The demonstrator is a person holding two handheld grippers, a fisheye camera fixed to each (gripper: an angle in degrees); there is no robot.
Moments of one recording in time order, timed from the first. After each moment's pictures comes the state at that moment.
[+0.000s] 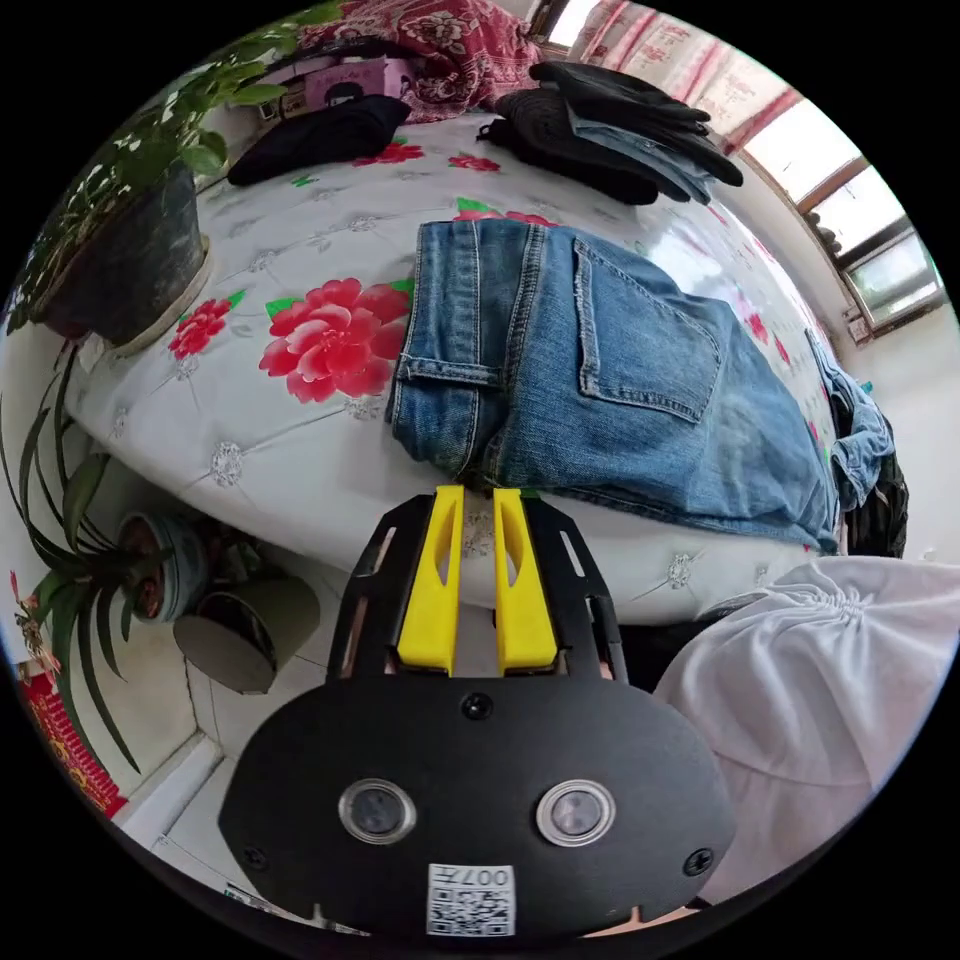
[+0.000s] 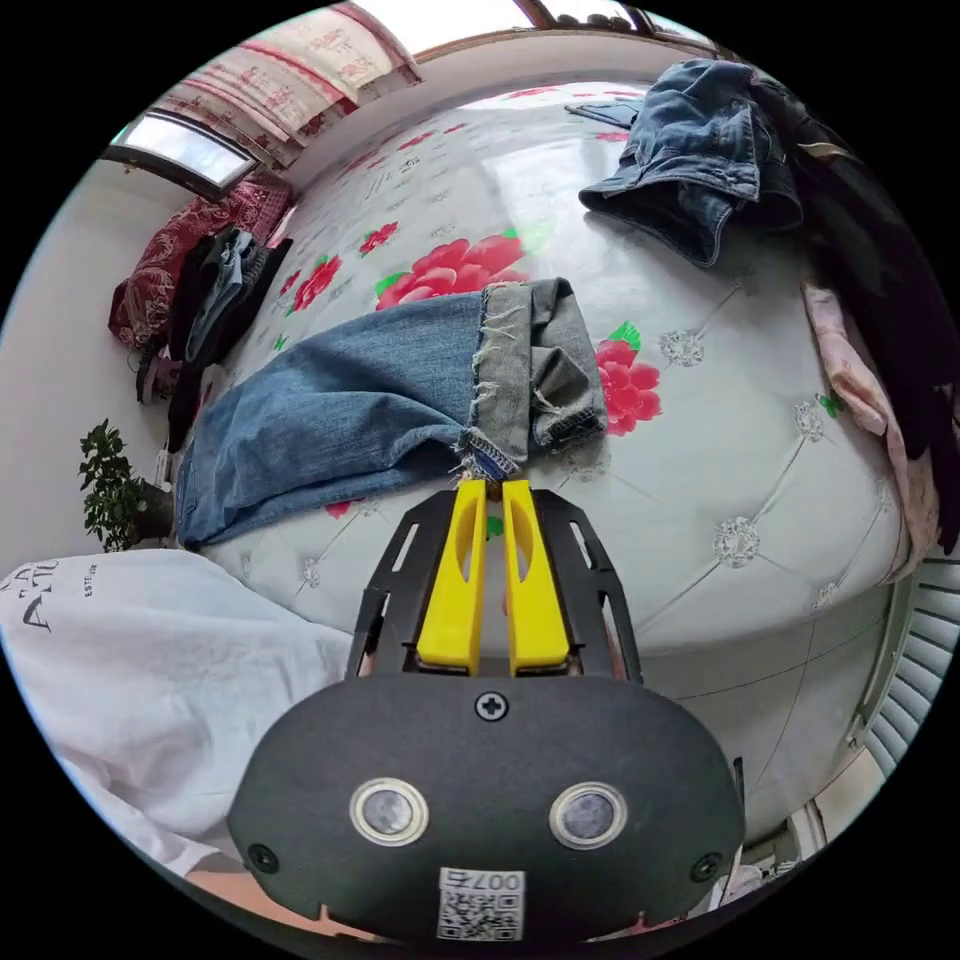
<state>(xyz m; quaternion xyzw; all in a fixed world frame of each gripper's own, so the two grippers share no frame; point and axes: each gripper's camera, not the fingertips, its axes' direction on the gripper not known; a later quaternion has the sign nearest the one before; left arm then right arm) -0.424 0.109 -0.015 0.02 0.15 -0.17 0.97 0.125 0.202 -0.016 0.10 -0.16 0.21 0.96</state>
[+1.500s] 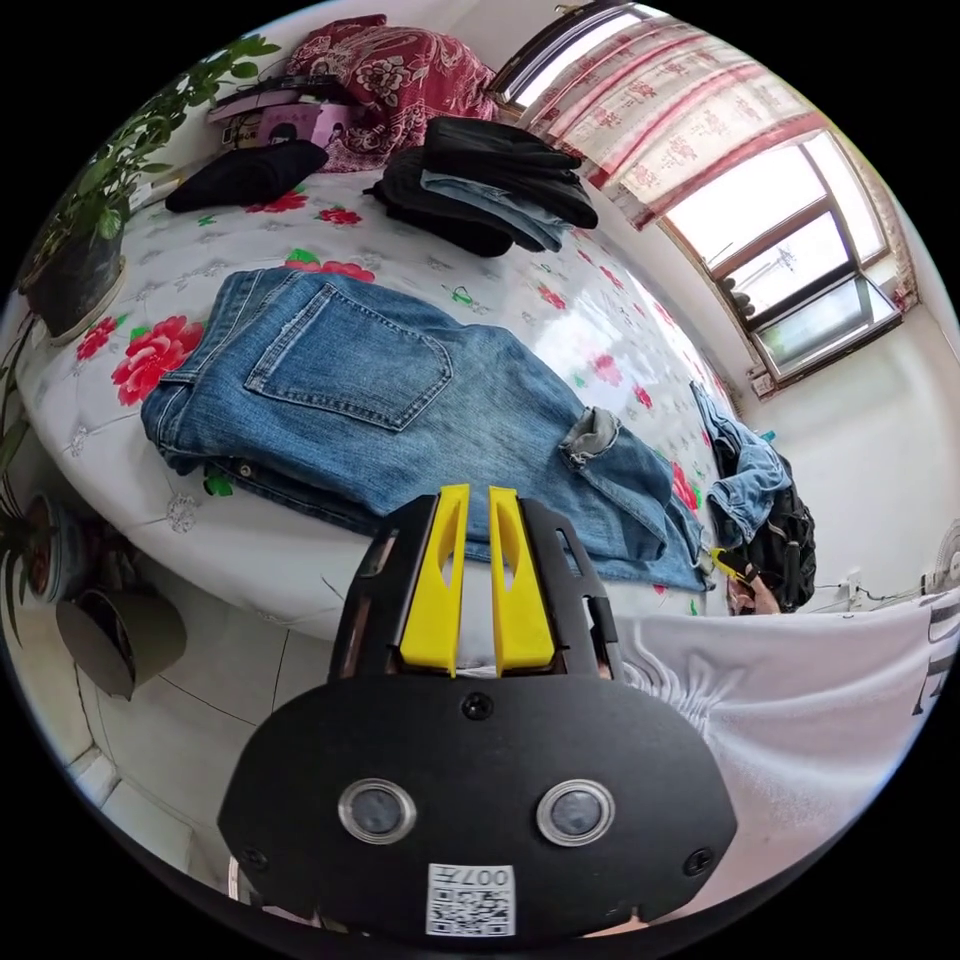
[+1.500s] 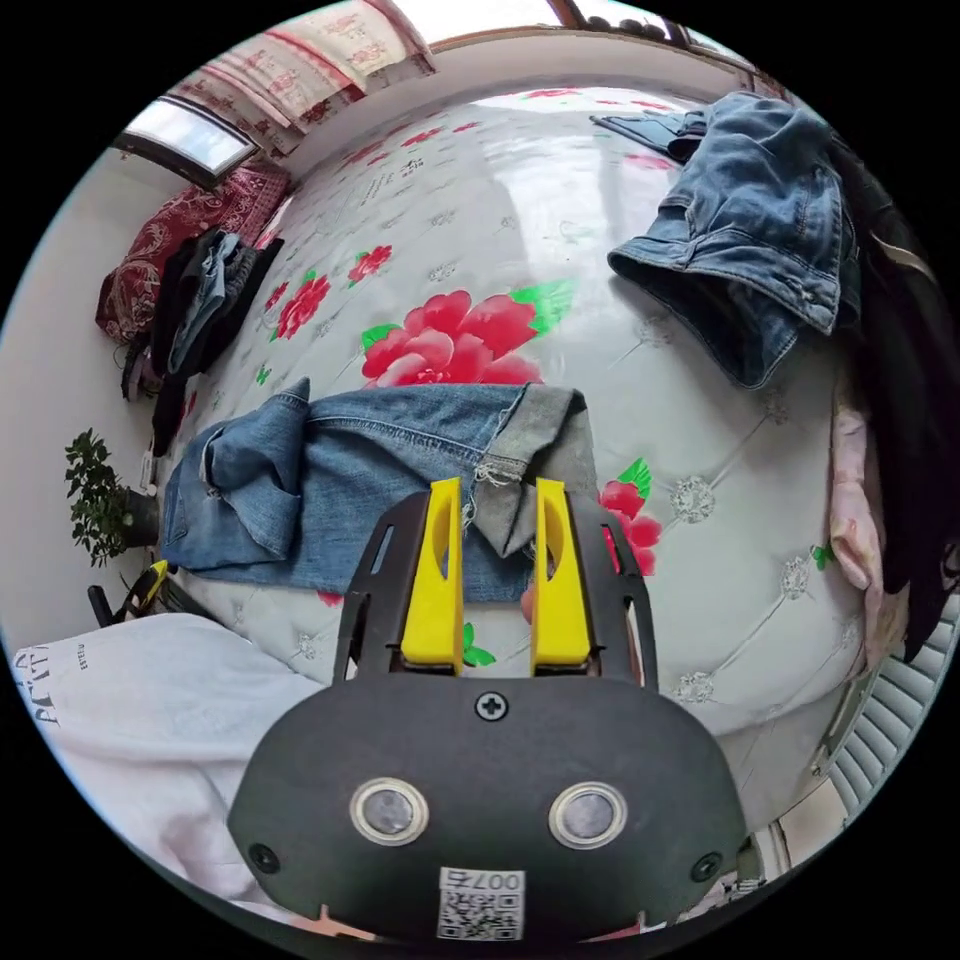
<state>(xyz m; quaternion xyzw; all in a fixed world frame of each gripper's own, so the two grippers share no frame) -0.259 0.112 -0.081 0.13 0.25 -0.18 0.94 0.115 0.096 -0.015 0.10 -0.14 0.16 0.97</state>
